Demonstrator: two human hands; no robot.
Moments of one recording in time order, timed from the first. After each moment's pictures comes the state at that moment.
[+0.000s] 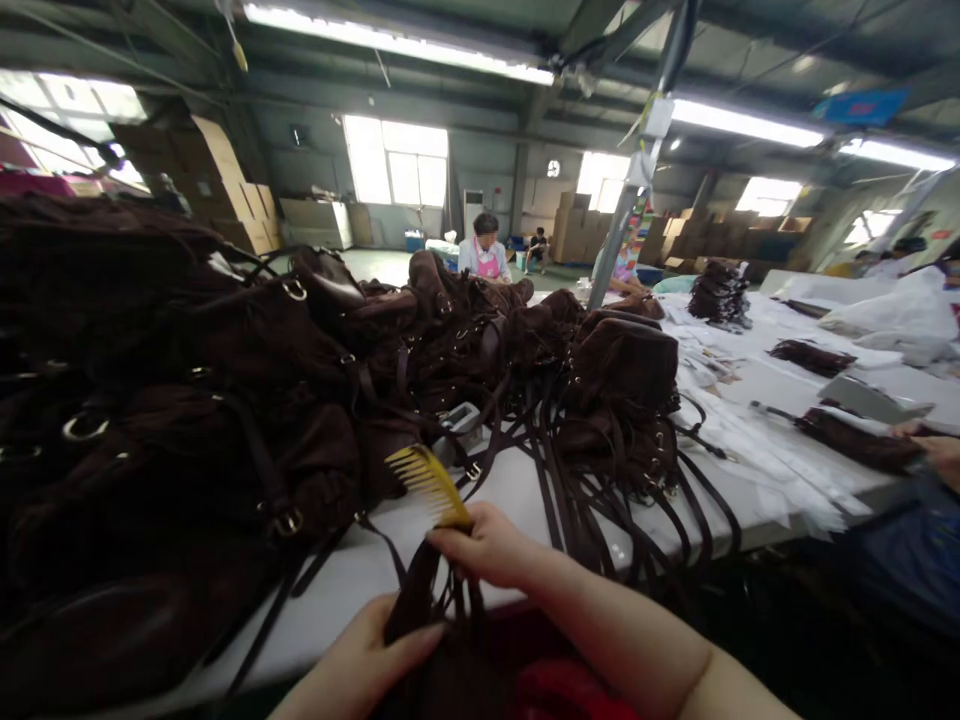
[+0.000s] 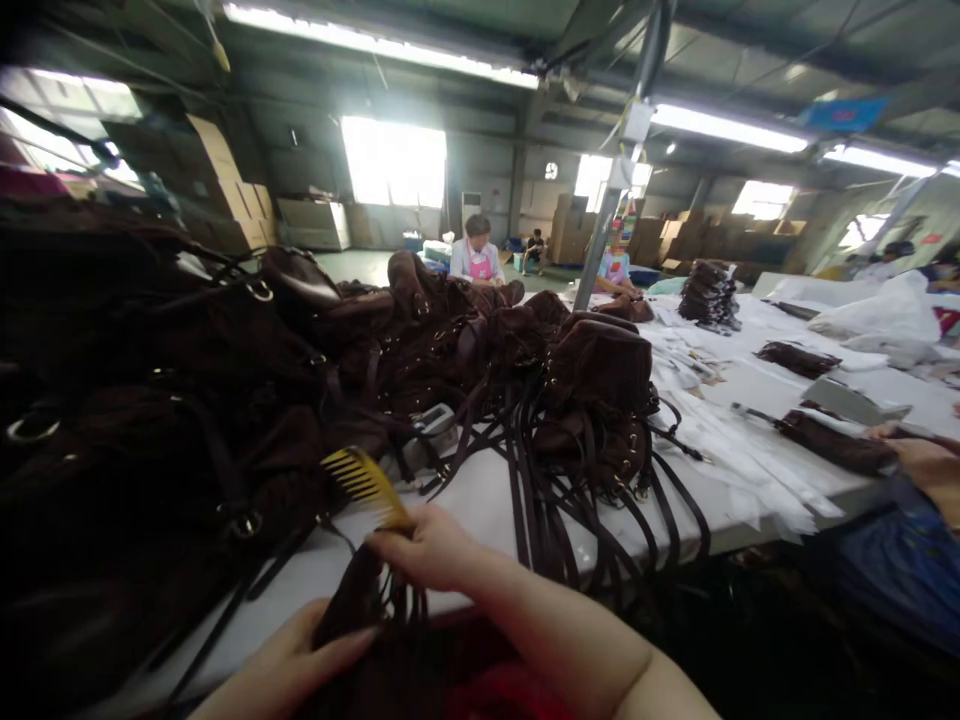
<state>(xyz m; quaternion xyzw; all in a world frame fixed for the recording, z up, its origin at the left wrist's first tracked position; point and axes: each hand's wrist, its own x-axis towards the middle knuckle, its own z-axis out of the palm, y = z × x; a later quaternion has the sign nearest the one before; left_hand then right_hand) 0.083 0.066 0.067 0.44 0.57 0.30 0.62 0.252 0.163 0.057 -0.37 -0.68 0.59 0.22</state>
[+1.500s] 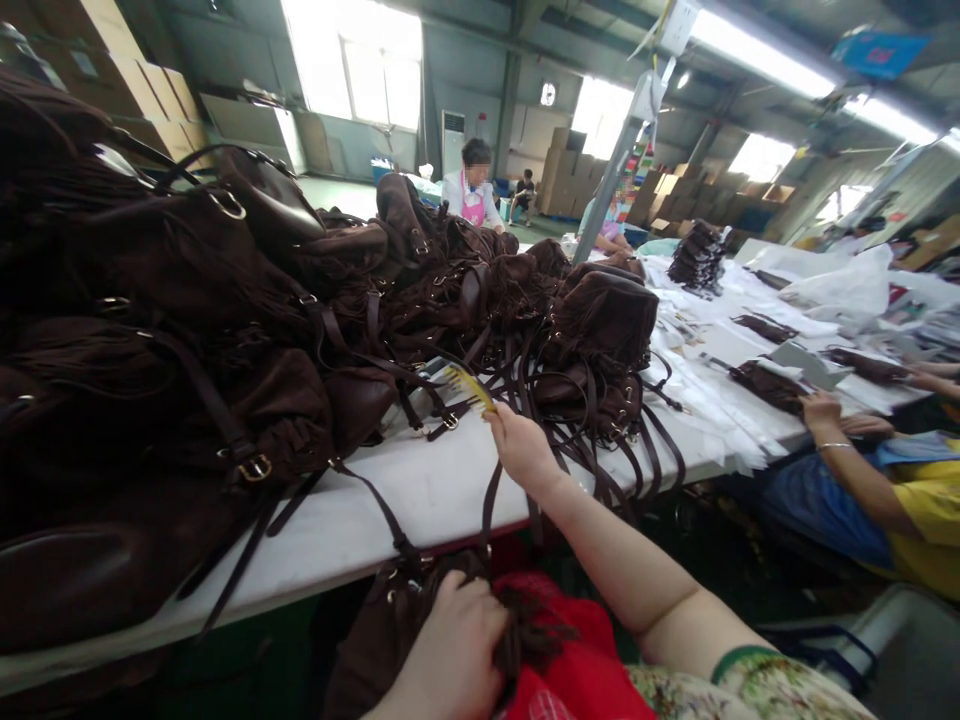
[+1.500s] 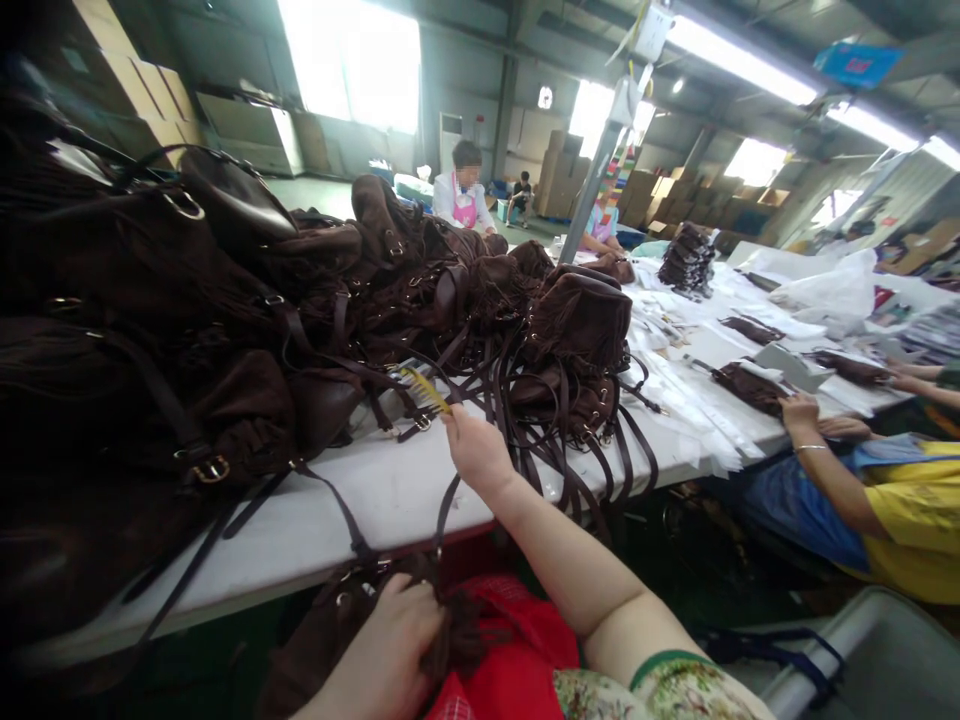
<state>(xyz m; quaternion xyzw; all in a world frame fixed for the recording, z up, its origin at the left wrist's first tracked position) 0.174 0.031 0.032 0.76 0.47 0.18 0.40 0.312 0.184 0.072 -0.60 -0.79 0.09 0.13</state>
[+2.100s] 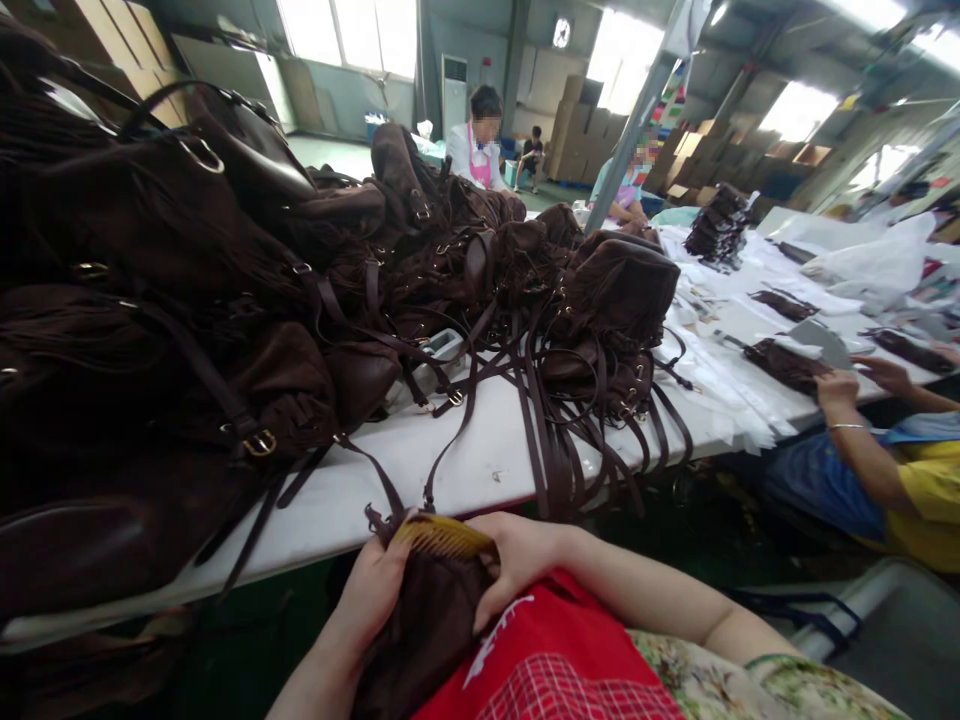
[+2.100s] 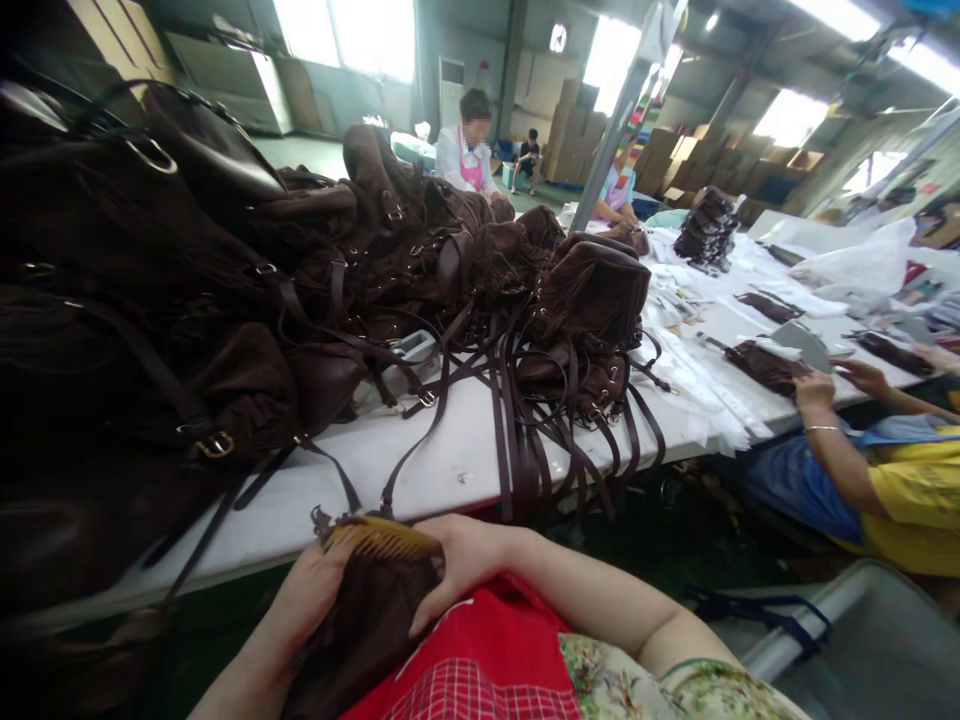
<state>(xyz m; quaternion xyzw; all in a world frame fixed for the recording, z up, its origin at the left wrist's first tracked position) 0.113 0.057 0.019 0.31 0.62 0.40 0.59 0.316 0.105 0.019 -0.21 -0.71 0.66 0.12</state>
